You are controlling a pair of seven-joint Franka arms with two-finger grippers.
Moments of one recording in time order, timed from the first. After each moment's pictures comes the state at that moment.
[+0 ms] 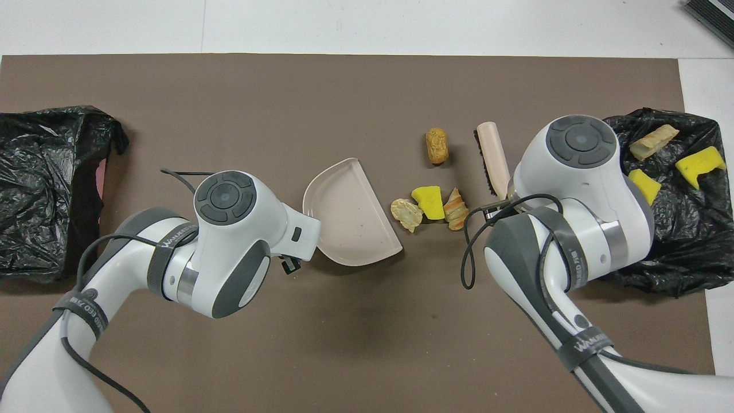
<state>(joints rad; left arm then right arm) -0.43 0.16 -0.09 -2.04 -0.07 2.13 0.66 0.08 0.18 0.18 -1.88 -0.17 1.89 0.15</state>
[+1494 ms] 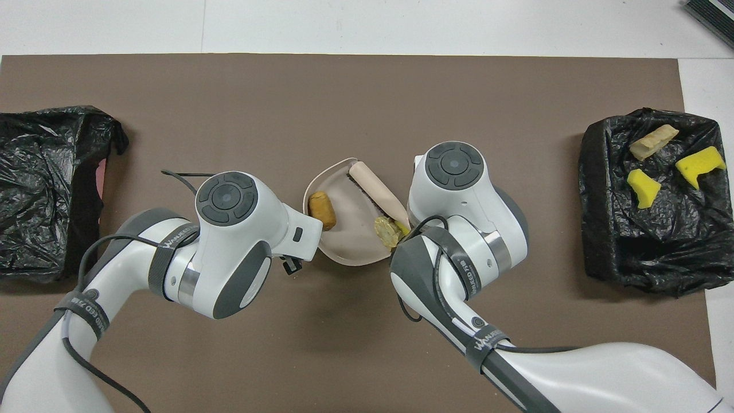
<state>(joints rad) -0.44 0.16 -0.09 -2.04 -0.07 2.13 0.64 0.18 0.33 0.33 -1.80 -0.06 1.95 -0.28</state>
